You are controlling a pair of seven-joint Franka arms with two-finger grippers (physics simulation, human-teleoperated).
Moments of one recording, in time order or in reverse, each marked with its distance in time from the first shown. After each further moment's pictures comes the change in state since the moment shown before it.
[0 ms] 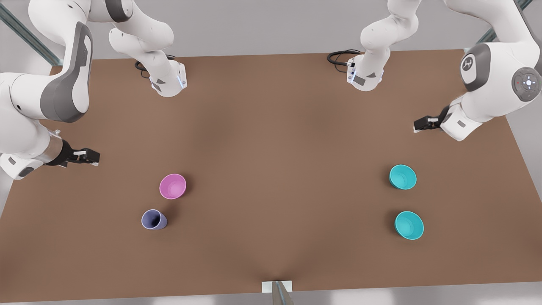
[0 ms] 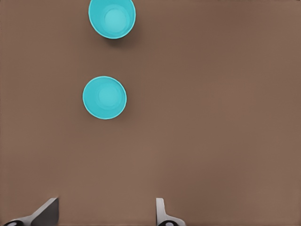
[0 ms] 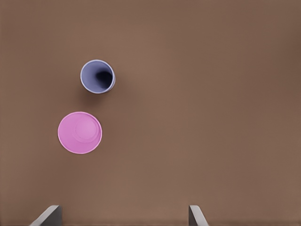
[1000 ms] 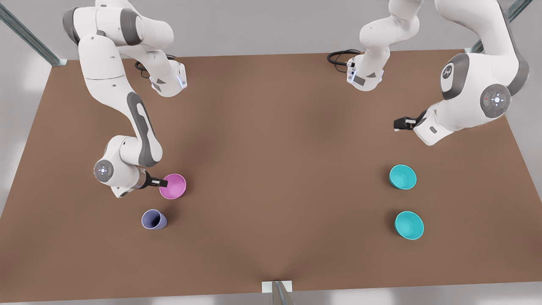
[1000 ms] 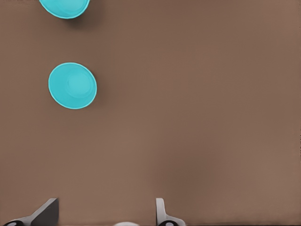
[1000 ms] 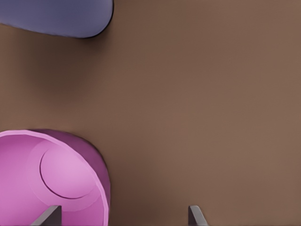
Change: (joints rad) left arm -0.148 0.063 0.006 0.039 -0.003 -0.077 0.008; right arm 0.089 0.234 0.003 -0.674 0.309 0.828 0.130
